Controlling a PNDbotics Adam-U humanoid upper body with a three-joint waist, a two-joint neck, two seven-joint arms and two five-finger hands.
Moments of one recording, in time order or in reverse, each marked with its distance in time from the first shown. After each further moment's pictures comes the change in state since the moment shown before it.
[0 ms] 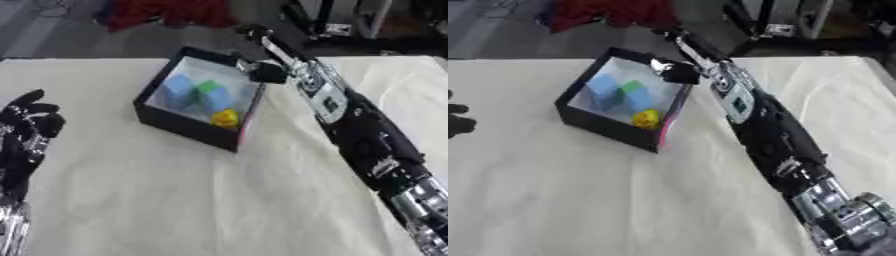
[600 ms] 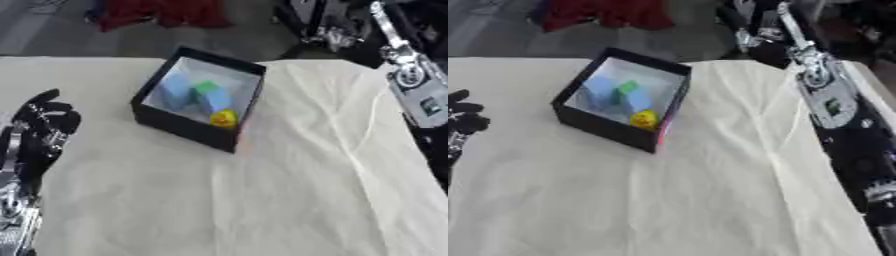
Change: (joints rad) left arm 0.054 0.030 0.035 0.000 -0.013 -0.009 0.048; right arm 0.232 -0.234 -0.115 -0.313 -0.196 -0.043 -0.181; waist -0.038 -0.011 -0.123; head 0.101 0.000
